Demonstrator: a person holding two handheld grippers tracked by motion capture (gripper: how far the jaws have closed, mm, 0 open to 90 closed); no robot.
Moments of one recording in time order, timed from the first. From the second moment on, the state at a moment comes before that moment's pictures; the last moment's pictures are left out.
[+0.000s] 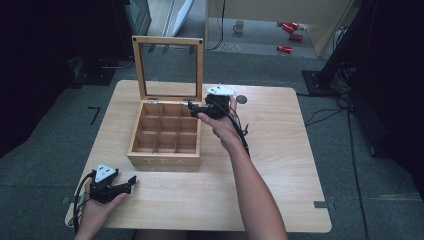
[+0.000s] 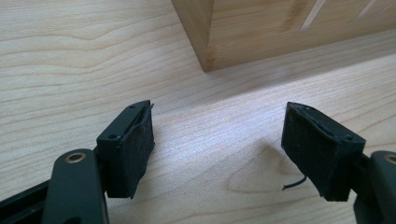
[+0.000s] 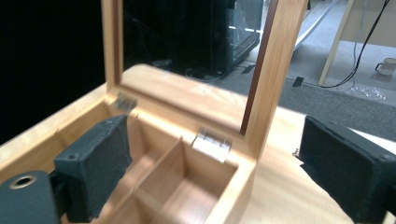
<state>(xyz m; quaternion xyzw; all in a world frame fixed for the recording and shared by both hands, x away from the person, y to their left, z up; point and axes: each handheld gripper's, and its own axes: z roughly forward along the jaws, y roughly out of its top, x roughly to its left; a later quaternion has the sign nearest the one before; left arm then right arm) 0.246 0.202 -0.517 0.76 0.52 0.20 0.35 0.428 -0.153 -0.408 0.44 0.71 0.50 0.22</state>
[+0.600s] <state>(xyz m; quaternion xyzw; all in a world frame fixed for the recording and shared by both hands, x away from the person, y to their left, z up) 0.244 0.197 -0.517 0.76 0.51 0.22 0.33 0.338 -0.226 -0.430 0.47 0.70 0.49 0.22</state>
